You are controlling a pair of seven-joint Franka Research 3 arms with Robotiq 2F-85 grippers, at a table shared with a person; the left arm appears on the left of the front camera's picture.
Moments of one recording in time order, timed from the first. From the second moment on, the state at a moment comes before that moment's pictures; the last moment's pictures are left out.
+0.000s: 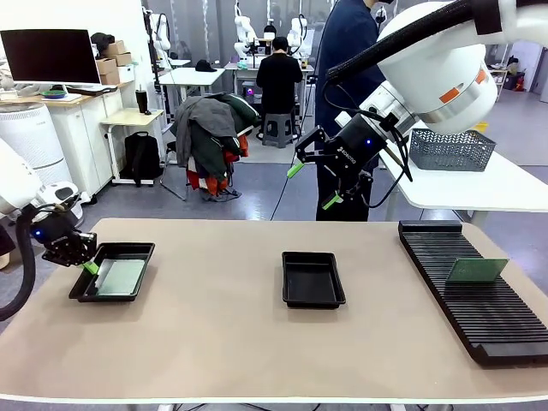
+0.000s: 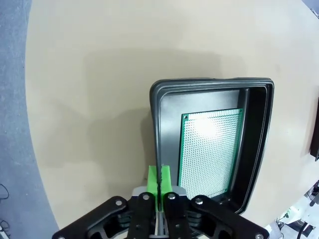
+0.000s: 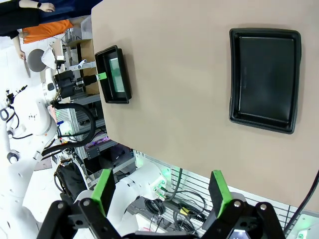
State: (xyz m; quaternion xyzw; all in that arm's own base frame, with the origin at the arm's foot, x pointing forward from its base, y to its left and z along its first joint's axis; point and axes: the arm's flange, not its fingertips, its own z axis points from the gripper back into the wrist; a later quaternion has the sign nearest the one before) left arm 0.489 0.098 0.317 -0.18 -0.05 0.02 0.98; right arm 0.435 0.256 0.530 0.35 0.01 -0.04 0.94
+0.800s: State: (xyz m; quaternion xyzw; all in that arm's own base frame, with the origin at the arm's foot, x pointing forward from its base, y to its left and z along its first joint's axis) left arm 0.489 0.098 0.311 -0.18 -0.05 0.02 0.98; right arm 0.435 0.256 0.530 0.35 0.01 -0.04 0.94
